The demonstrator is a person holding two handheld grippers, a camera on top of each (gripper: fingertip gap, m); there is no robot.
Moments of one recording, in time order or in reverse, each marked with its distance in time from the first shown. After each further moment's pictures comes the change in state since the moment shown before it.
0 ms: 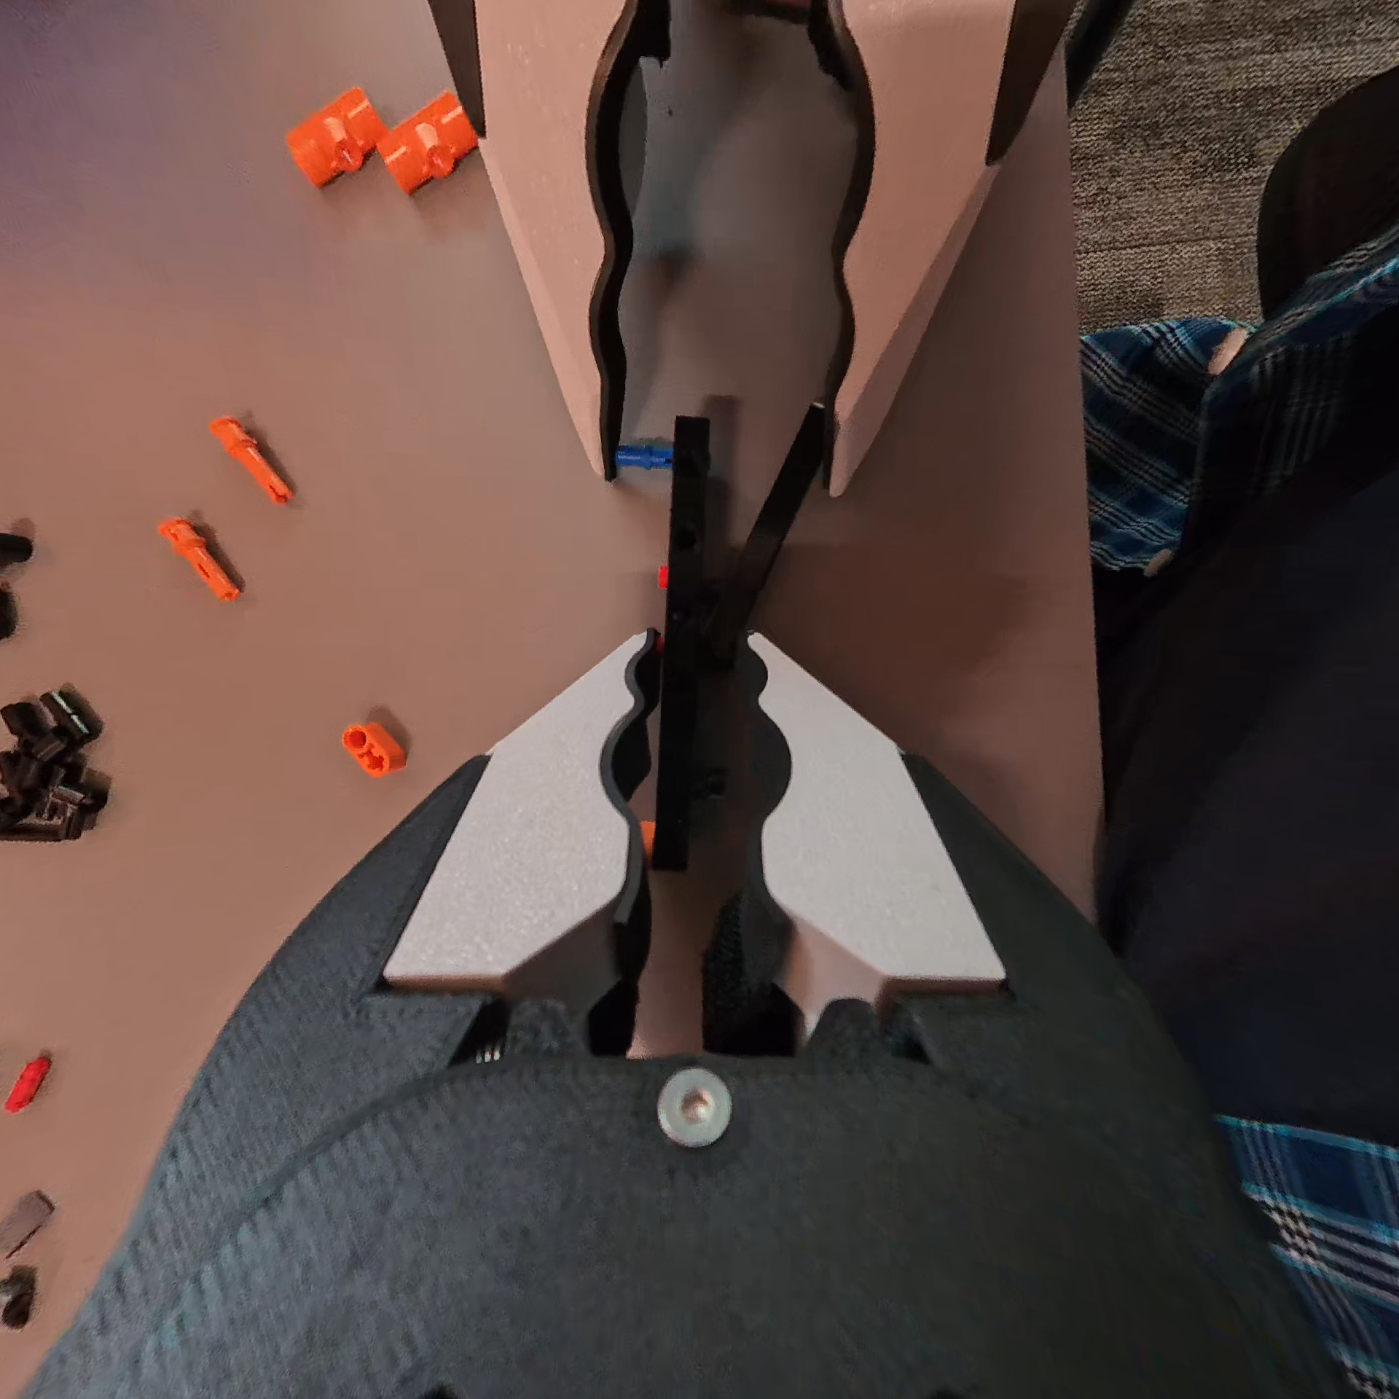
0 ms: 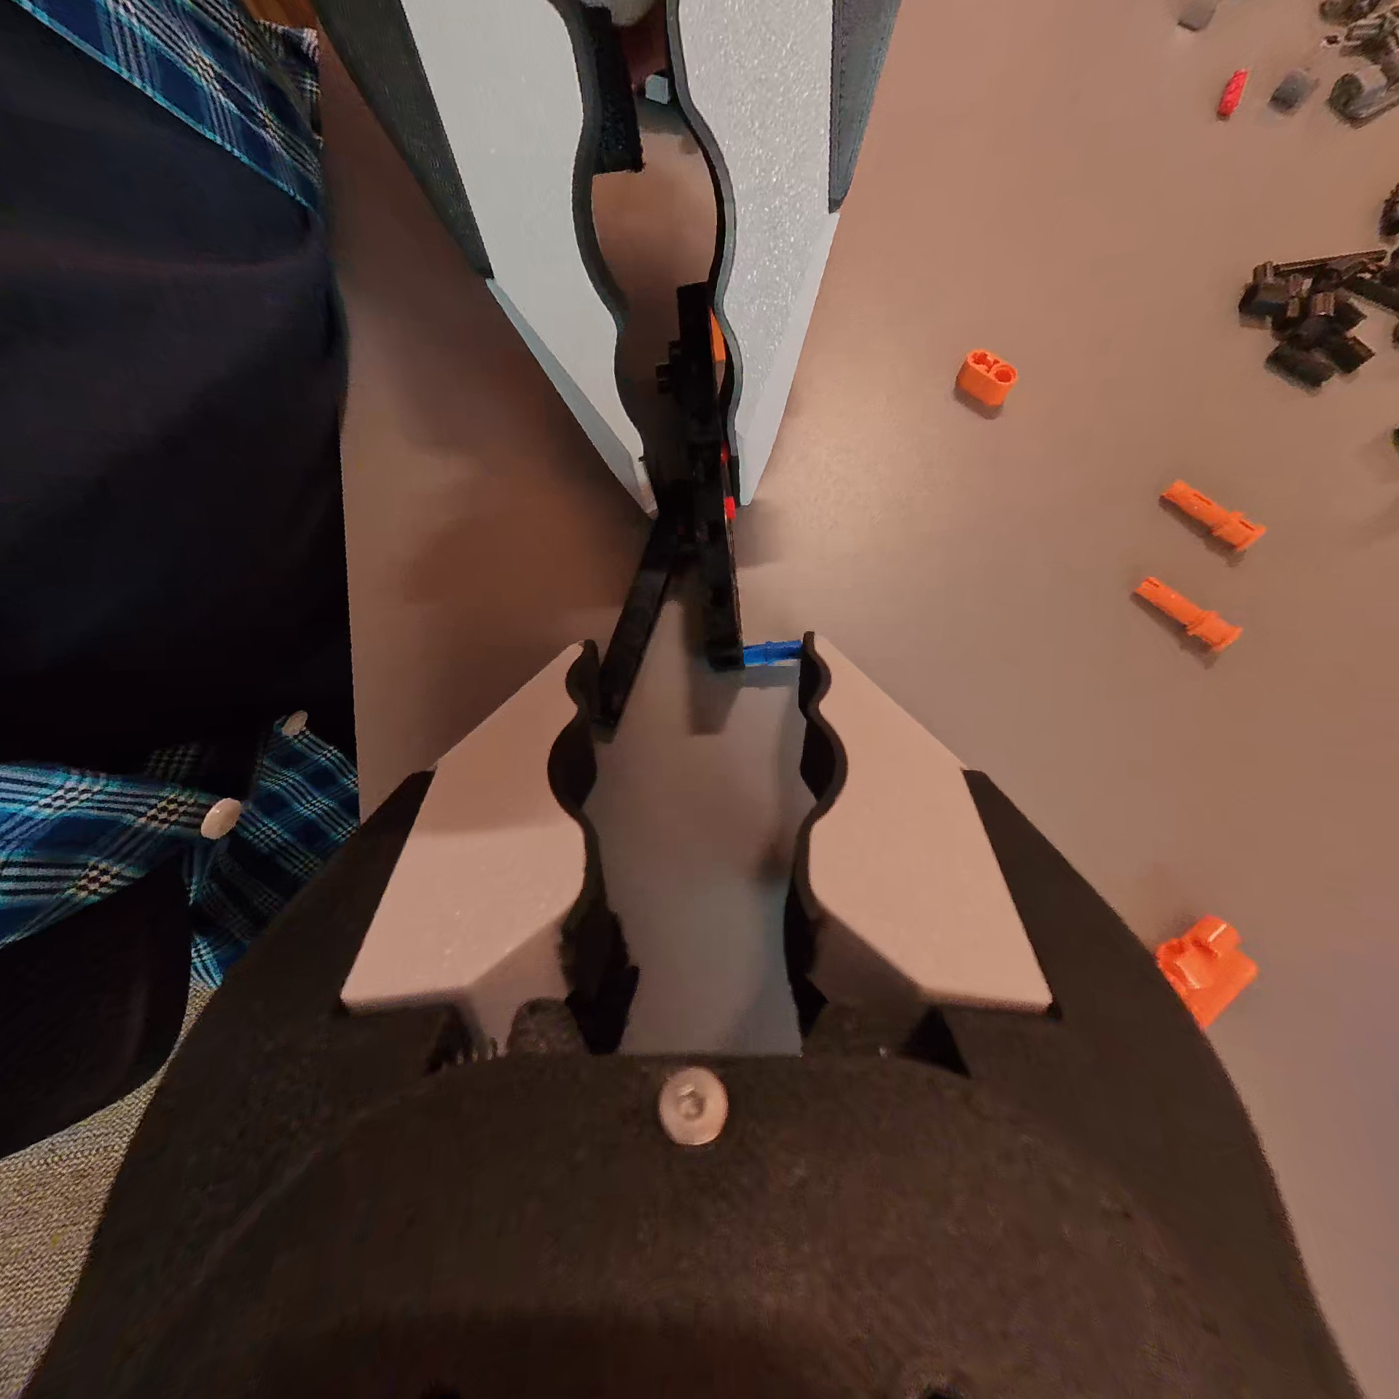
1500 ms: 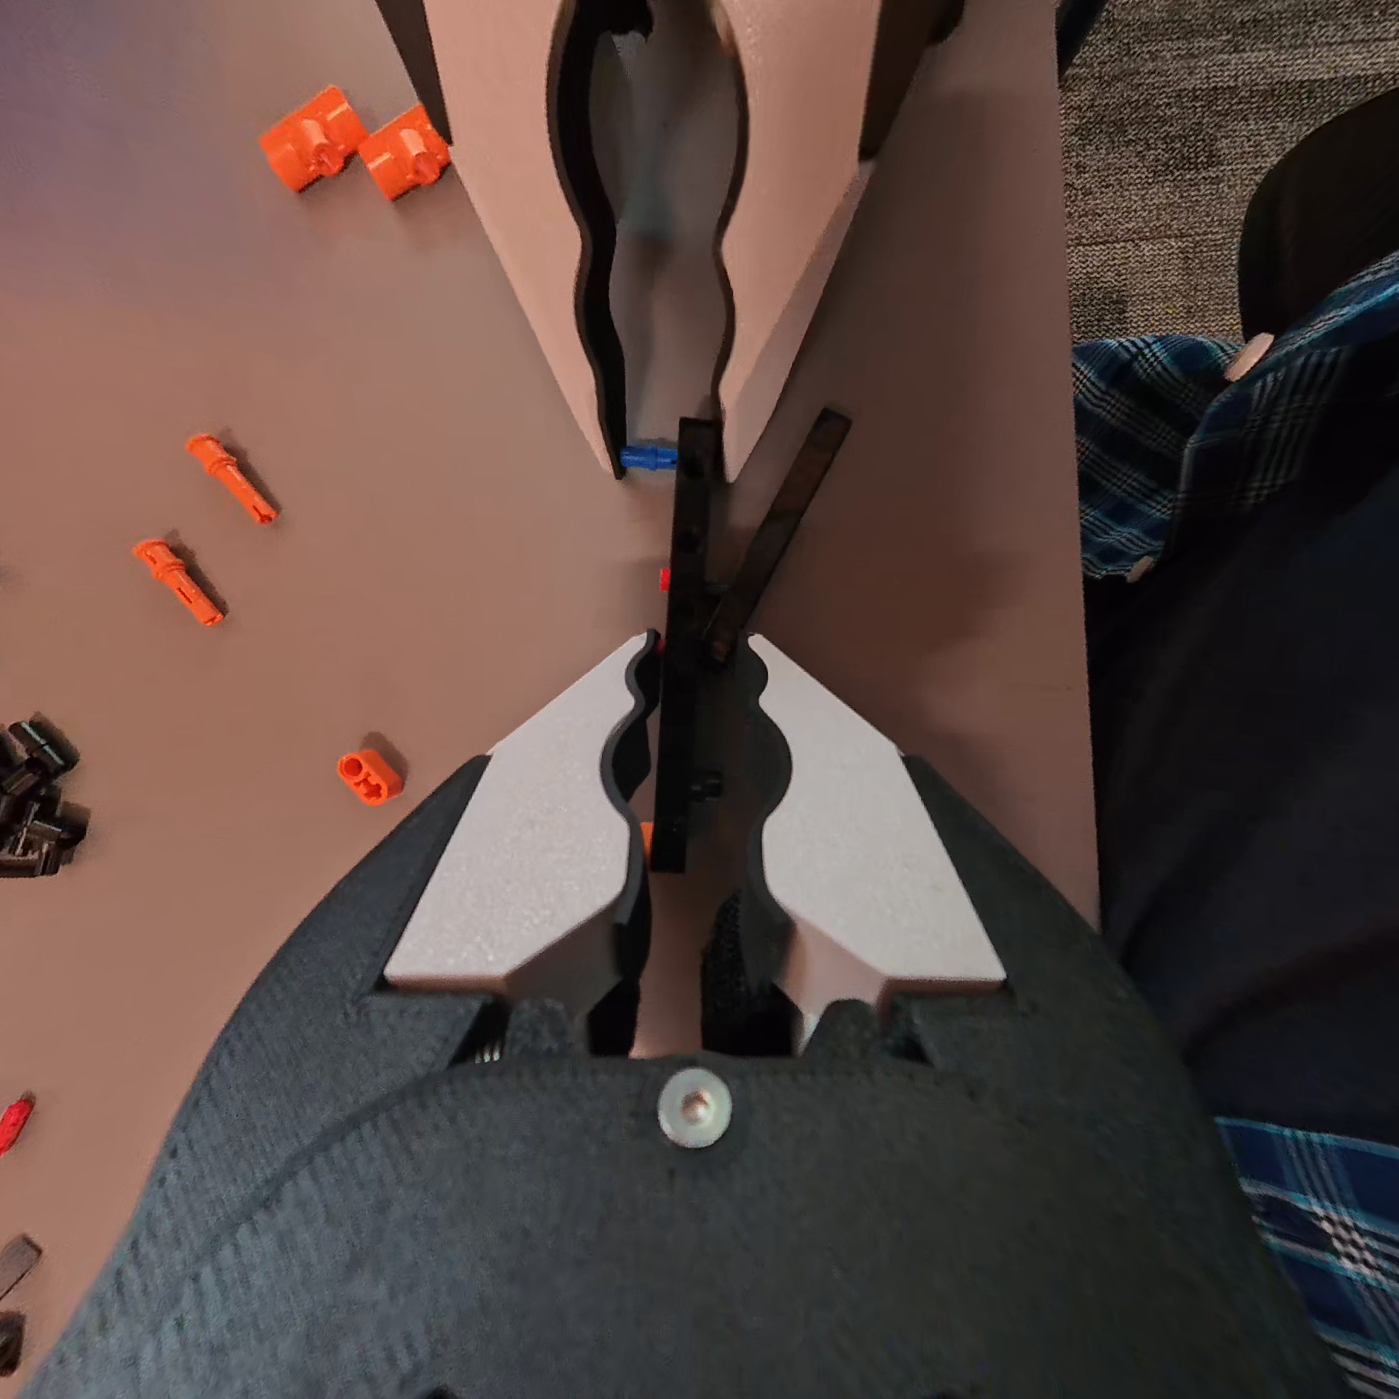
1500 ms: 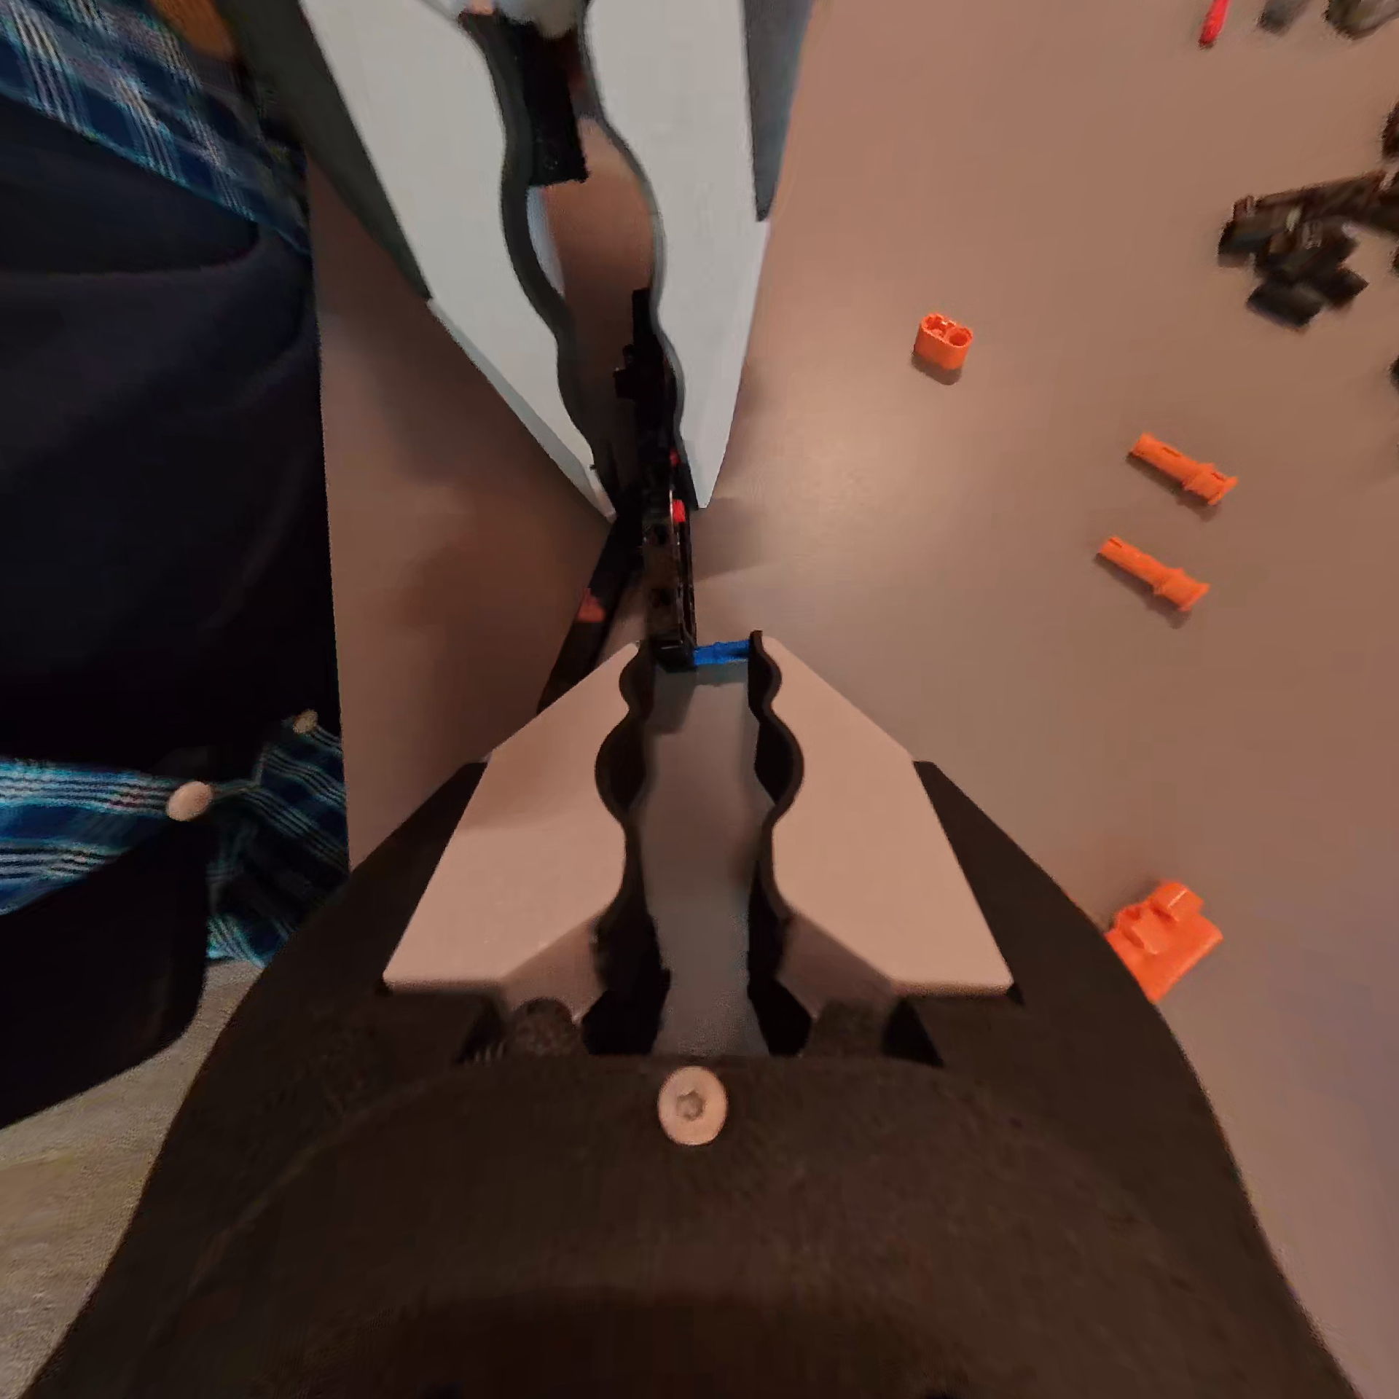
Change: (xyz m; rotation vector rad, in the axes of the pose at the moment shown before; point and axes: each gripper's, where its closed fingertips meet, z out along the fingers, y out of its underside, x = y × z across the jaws) left arm 0.000 -0.004 0.003 -0.017 0.043 -0.012; right arm 0.013 0.002 -0.005 -0.014 -0.043 0.067
